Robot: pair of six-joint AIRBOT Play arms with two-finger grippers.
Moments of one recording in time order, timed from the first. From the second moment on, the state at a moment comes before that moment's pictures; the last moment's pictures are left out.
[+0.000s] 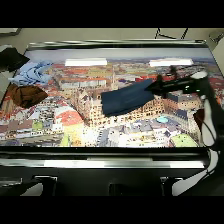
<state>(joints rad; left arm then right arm) 0.12 -1.20 1.65 1.09 -1.14 -1.52 -0.23 -1.82 1.66 -0.54 1.43 1.42</state>
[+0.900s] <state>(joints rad) 0.12 -1.20 1.65 1.09 -1.13 -1.49 -1.05 -1.45 1.79 -0.90 1.48 1.82</state>
